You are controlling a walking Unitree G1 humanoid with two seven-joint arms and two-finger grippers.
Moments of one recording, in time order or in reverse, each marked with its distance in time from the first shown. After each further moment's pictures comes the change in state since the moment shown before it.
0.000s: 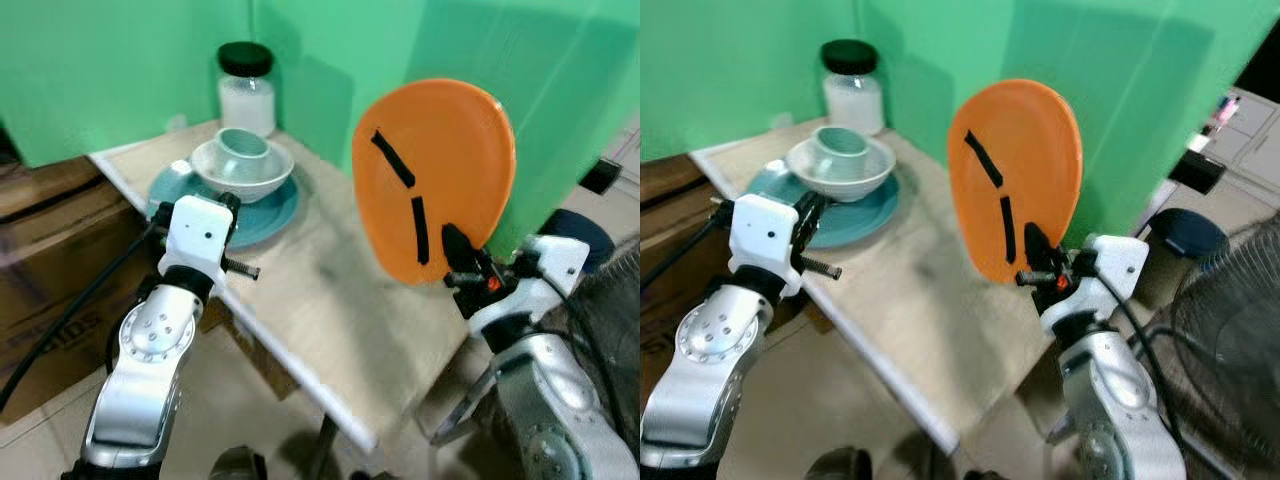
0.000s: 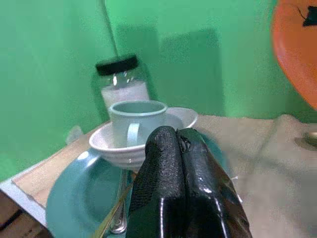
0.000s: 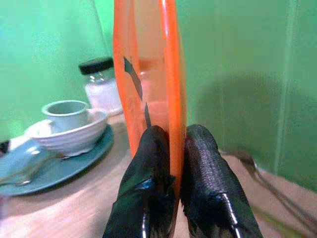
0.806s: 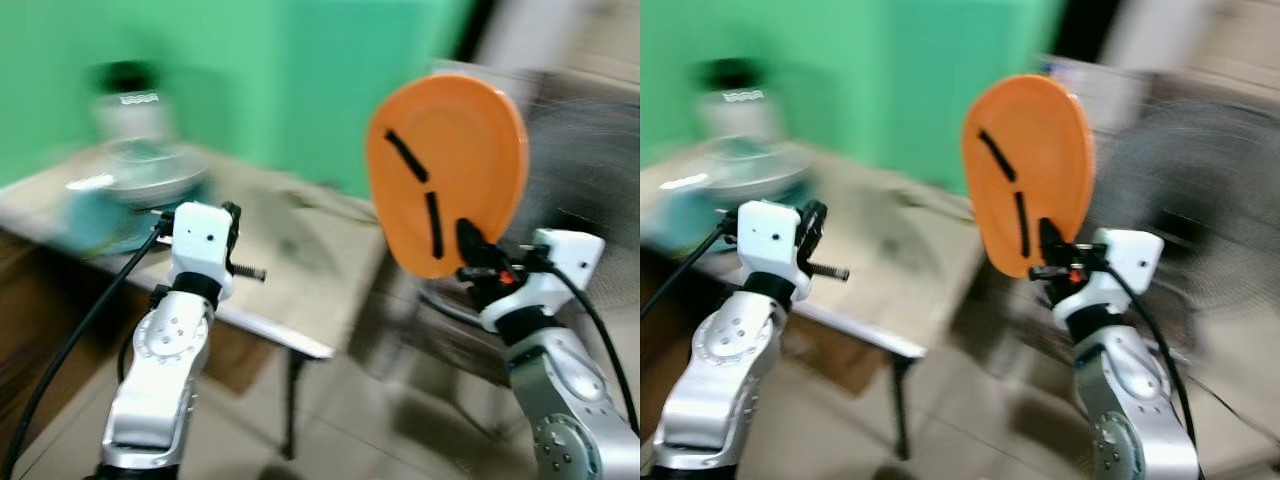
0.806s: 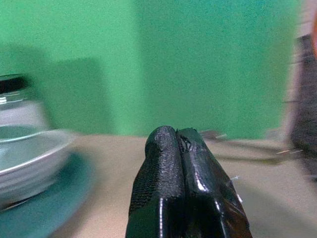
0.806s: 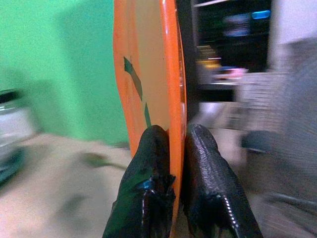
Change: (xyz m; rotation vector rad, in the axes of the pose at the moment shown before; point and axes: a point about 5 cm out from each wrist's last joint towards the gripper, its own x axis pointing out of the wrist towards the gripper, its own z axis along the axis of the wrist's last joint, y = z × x) left arm 0.002 -0.011 -0.008 -0.120 0.027 0.090; right arm 0.003 -0.019 0.008 -0.048 -0.020 -0.059
